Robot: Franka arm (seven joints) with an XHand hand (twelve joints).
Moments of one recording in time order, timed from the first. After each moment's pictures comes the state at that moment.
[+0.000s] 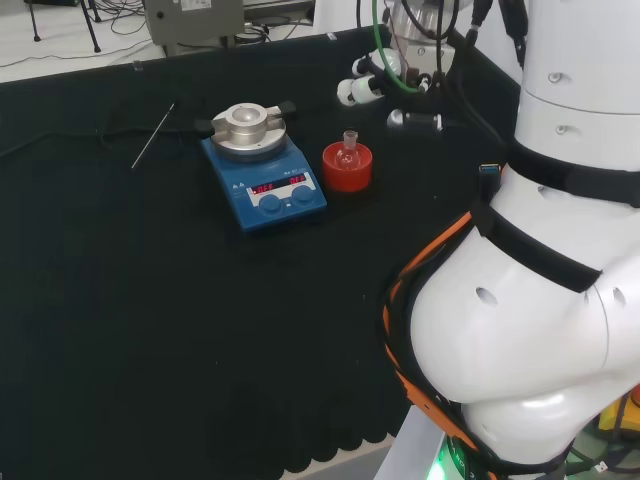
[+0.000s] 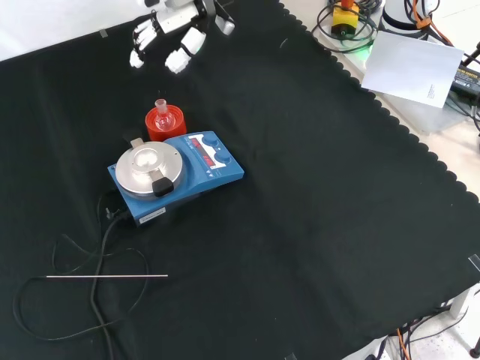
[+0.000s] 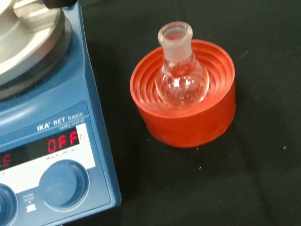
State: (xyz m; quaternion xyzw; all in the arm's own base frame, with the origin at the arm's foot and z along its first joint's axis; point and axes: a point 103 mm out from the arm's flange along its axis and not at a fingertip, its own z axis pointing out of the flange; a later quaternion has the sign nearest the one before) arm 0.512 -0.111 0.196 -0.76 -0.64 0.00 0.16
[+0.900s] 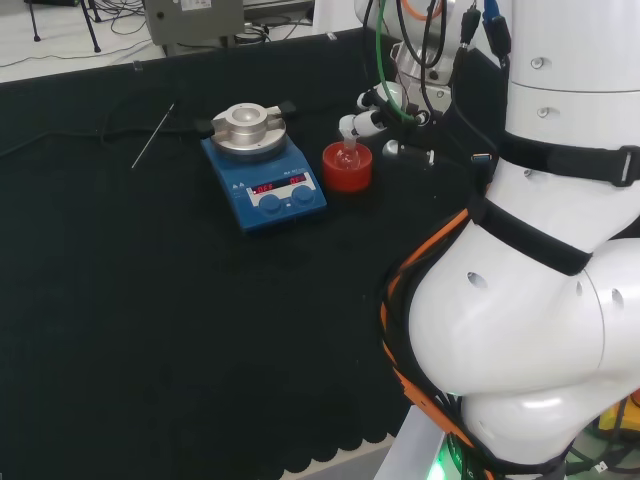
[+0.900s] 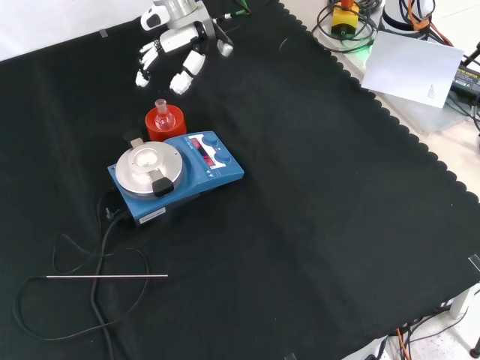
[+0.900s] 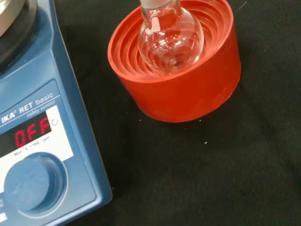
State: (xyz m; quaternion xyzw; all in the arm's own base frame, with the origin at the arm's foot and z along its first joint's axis) arm 0.516 -0.116 0.139 -0.77 -0.60 -0.05 0.19
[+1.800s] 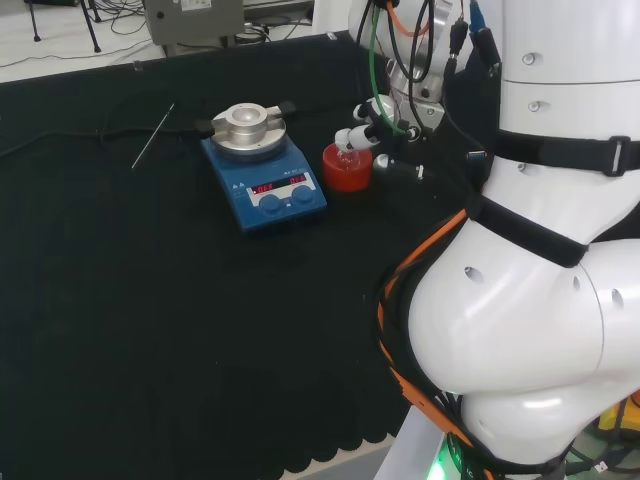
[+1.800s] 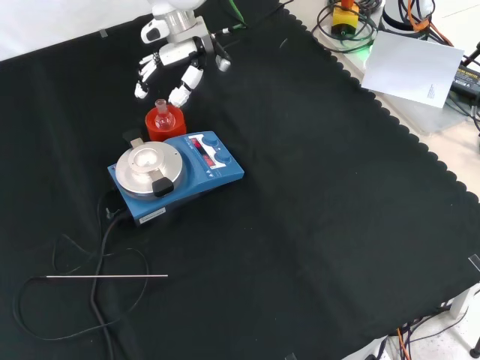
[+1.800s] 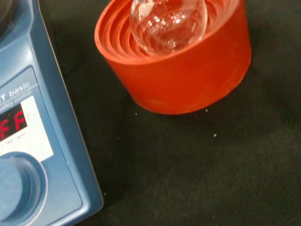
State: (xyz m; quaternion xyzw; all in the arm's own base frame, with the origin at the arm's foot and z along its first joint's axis) arm 0.527 -0.108 0.105 -0.78 -0.59 -0.06 0.19
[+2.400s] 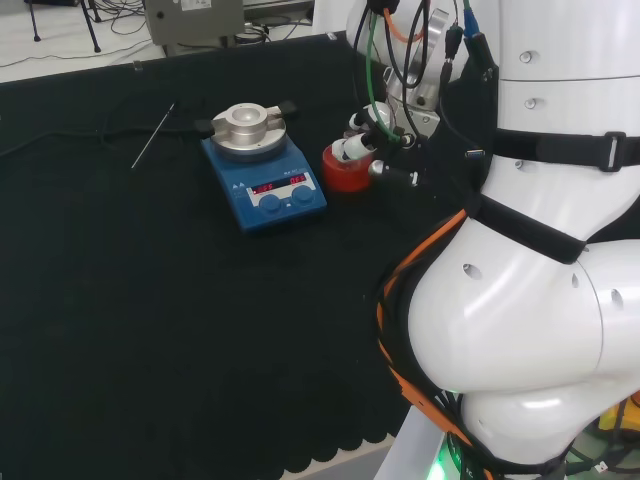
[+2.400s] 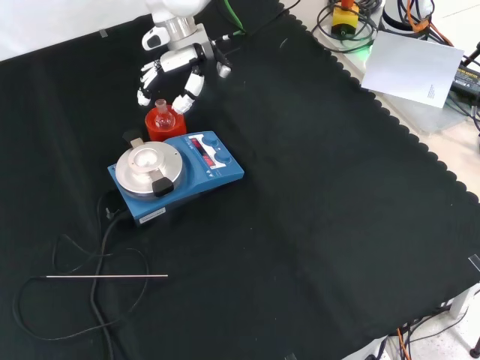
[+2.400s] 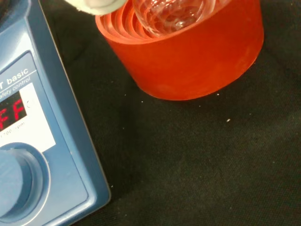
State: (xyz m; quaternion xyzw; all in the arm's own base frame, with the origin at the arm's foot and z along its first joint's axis) arm 0.530 -0.102 0.094 -0.78 -0.58 -0.07 0.20
